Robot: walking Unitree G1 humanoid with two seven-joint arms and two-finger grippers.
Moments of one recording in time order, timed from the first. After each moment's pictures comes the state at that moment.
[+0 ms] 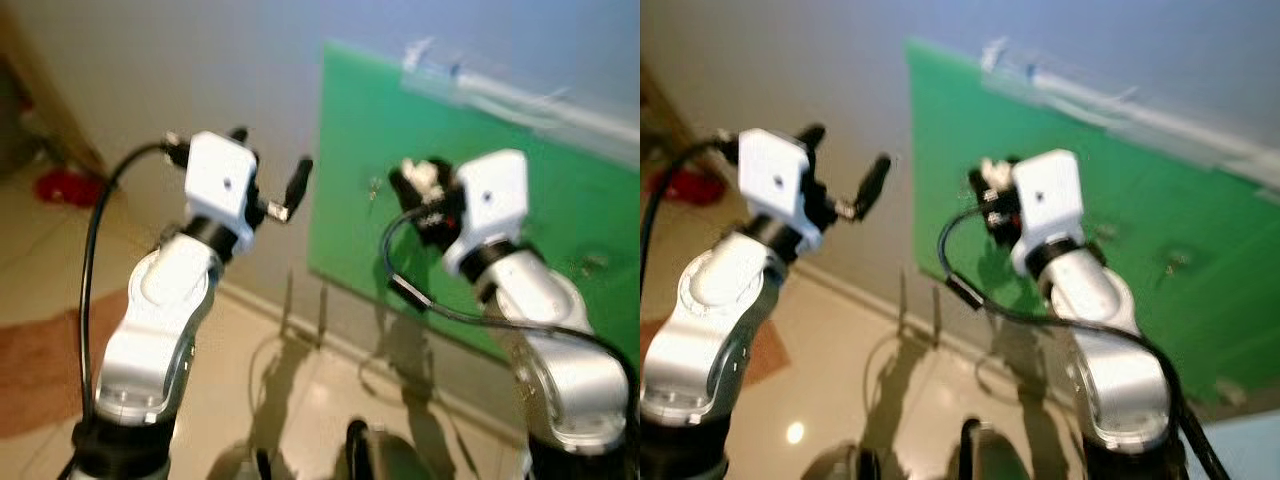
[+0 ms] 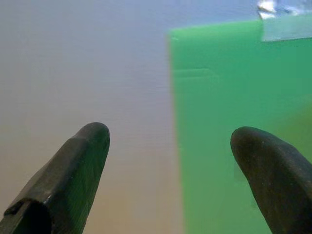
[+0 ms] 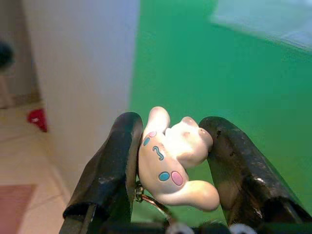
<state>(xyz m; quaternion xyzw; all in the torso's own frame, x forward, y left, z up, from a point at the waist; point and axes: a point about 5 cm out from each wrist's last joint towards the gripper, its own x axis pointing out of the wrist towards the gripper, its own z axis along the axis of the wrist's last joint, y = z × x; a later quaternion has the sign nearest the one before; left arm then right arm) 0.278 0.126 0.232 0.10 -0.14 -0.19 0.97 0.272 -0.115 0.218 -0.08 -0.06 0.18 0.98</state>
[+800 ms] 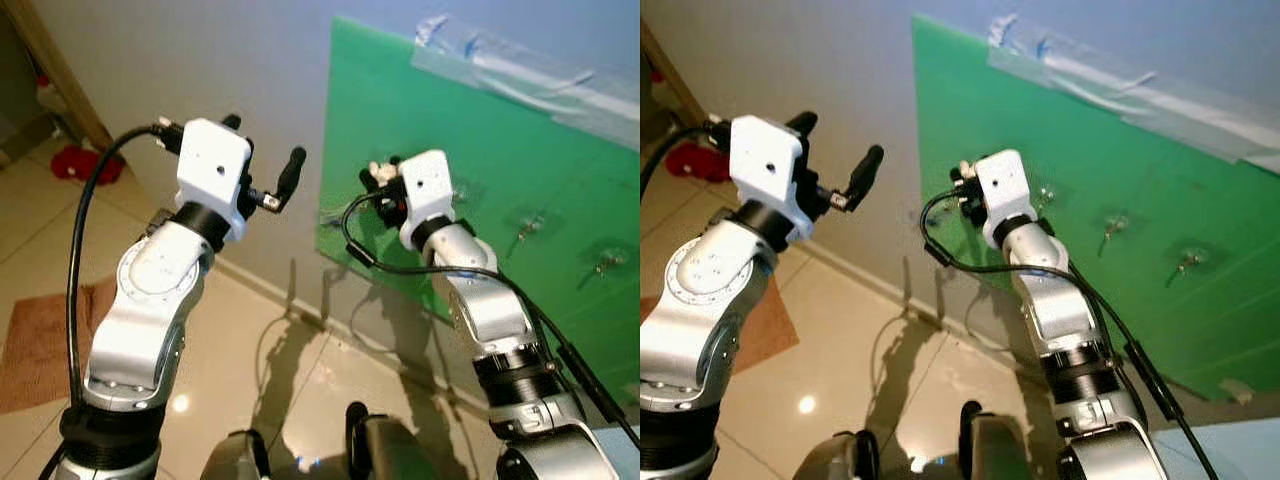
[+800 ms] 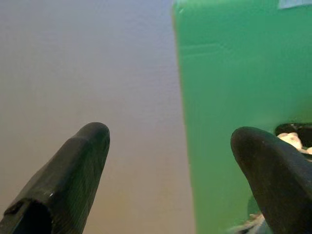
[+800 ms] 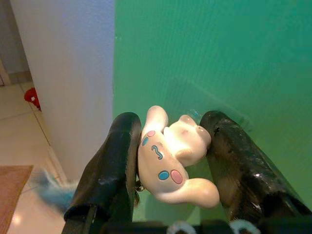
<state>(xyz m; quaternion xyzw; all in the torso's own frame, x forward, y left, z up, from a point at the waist) 0.282 0.131 0.239 0.13 -0.14 -0.19 0.96 0.341 -0.101 0.173 -0.11 -0.04 0.18 0.98</state>
